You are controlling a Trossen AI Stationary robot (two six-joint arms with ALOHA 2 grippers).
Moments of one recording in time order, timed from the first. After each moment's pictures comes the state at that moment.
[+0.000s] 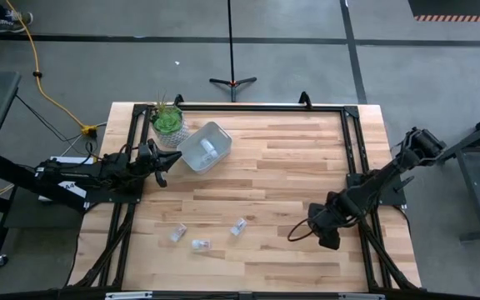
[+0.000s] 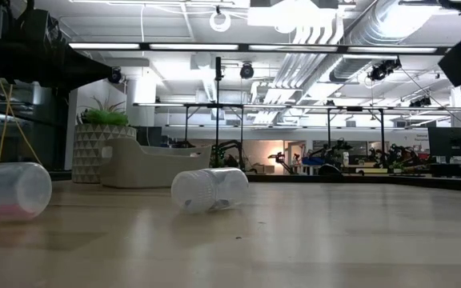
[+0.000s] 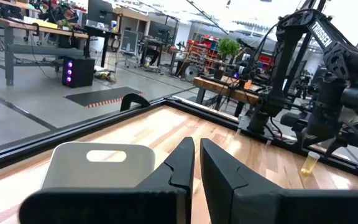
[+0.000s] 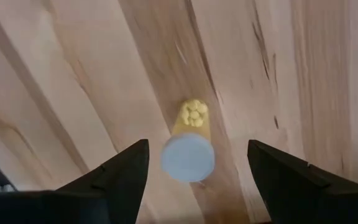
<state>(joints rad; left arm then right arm) -0.05 0.01 0.01 0.07 -0.46 -0.22 0.61 1.39 0.81 -0.91 -0.15 0.96</state>
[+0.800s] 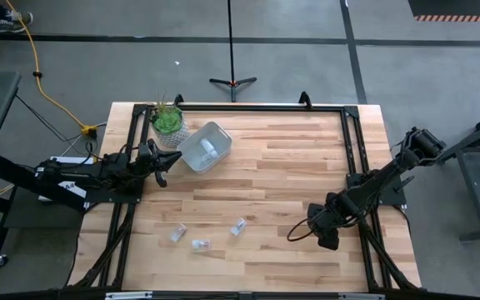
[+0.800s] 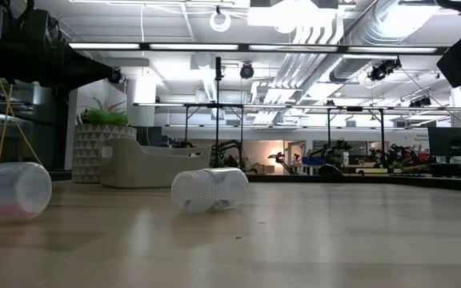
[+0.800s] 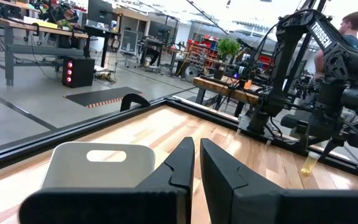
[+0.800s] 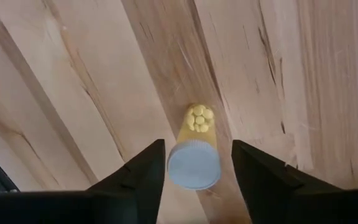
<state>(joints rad) -0.05 0.01 0.01 0.07 -0.46 -0.22 0.61 1.39 0.80 -0.88 -0.15 0.96</state>
